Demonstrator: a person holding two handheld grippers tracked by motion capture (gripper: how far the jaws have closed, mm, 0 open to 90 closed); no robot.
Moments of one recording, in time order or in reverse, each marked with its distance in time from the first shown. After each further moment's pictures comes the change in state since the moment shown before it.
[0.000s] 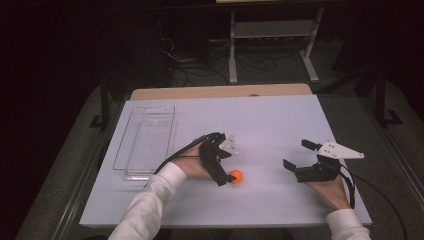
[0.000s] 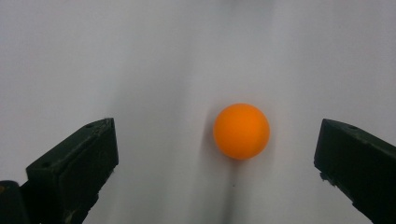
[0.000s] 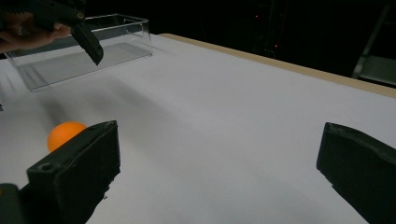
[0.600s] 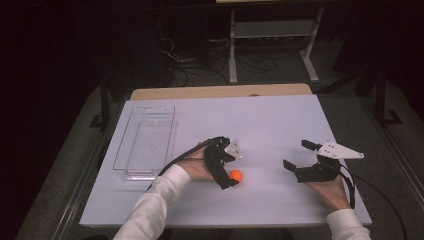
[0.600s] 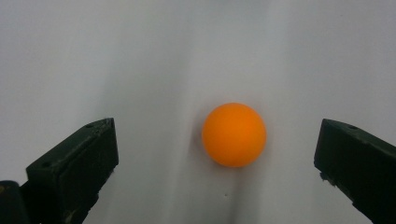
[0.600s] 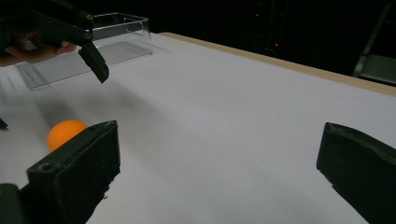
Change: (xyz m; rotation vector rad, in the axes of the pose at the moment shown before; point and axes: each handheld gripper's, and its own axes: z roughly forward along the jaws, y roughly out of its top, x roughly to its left) left arm -0.003 0.000 0.017 0.030 -0.031 0.002; right arm 0.000 -0.001 0.000 0.005 0.002 0.001
